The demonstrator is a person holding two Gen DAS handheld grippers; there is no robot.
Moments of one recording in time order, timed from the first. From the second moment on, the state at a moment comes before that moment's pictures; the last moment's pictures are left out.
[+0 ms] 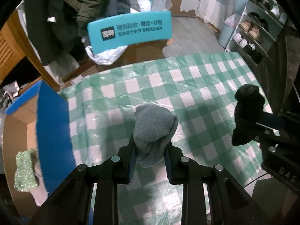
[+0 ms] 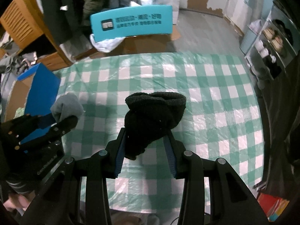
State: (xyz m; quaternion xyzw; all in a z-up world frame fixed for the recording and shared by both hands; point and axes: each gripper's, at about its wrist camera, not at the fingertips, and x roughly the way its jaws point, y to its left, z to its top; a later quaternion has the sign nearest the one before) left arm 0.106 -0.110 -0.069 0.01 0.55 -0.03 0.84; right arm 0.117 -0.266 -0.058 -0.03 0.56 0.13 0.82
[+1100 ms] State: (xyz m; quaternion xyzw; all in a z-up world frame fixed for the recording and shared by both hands) left arm 0.048 -0.028 -0.010 -0.01 0.50 0.01 0.87; right arm 0.086 -0.160 -0.007 -0.10 0.51 0.23 0.82
